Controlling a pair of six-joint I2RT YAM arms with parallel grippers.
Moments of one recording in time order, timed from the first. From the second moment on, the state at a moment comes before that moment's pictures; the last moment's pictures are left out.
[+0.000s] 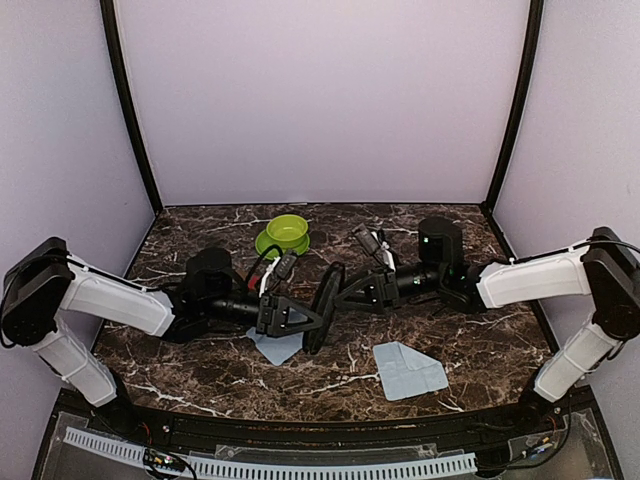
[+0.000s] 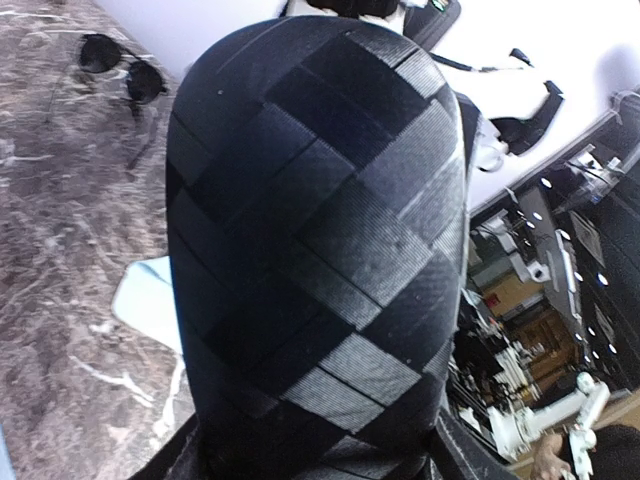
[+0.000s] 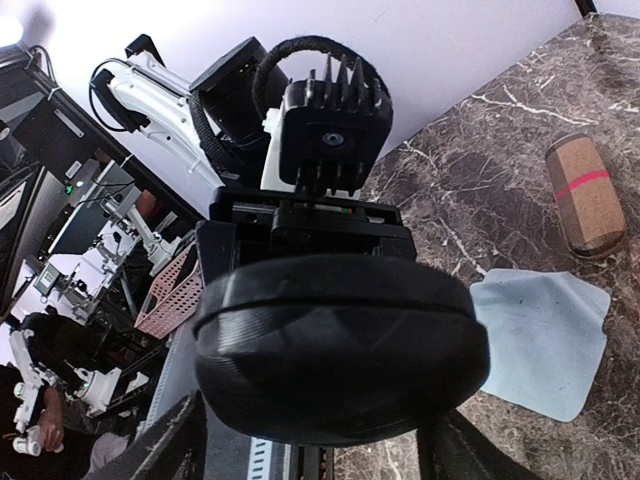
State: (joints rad) left arm -0.86 1.55 0.61 0.78 0.79 -0.75; right arm 0.77 1.55 0.77 0.55 -0.98 0.51
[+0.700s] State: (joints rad) left arm -0.86 1.49 0.68 0.48 0.65 -0.64; right arm 0.78 1.58 0.76 0.53 -0.80 0.53
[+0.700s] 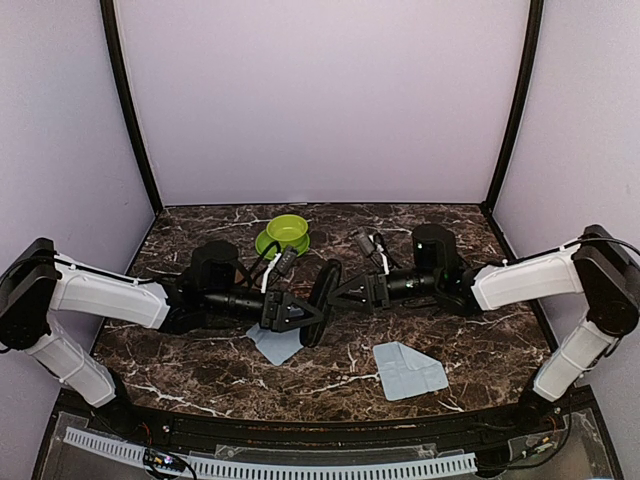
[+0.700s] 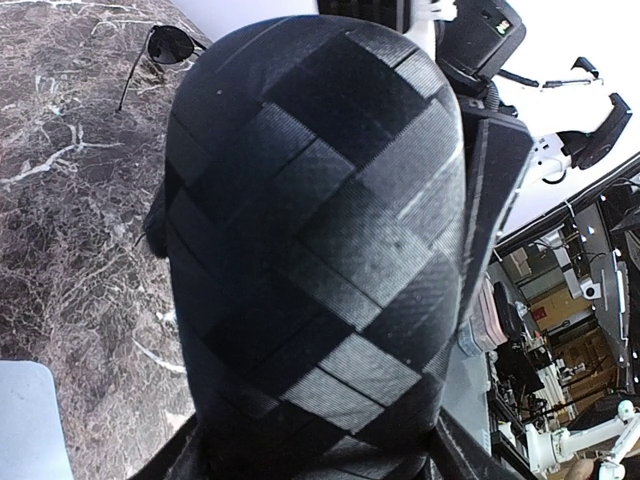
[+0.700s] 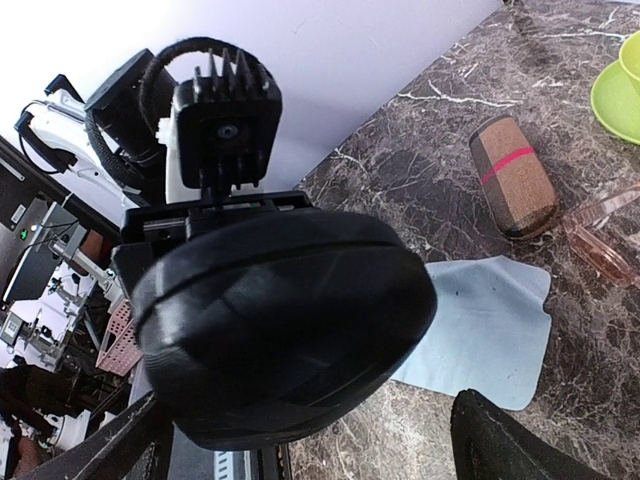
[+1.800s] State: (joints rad) left arm -0.85 1.52 0.65 0.57 0.69 -0.72; right arm 0.79 1.63 0.76 0.61 -0.81 0.57
